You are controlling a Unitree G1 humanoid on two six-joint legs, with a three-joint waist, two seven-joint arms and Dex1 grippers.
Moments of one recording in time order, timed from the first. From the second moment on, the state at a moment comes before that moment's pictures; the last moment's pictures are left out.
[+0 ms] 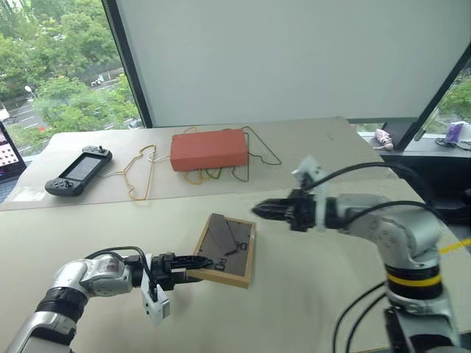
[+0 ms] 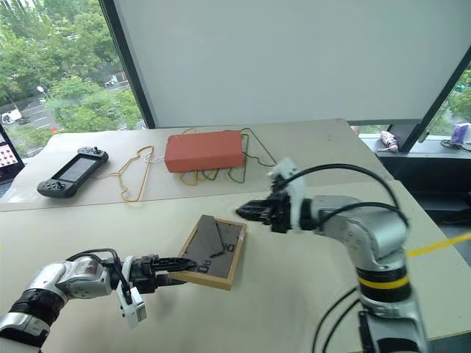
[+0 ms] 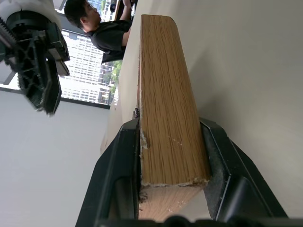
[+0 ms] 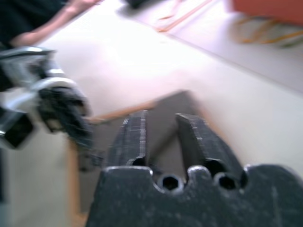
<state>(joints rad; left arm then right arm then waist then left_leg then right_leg) -0.42 0.76 -0.20 0.54 0.80 -1.50 -0.09 -0.72 -0.43 0.01 -0.31 0.72 1.31 0.70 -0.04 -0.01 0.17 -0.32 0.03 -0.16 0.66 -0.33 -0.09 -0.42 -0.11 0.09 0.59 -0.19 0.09</state>
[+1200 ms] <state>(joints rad) -0.40 0.76 -0.22 0.48 0.87 -1.44 0.01 -0.75 -0.50 0.05 -0.26 0.80 1.34 0.80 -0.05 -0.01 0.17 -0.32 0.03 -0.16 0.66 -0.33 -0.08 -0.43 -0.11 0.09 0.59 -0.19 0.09</state>
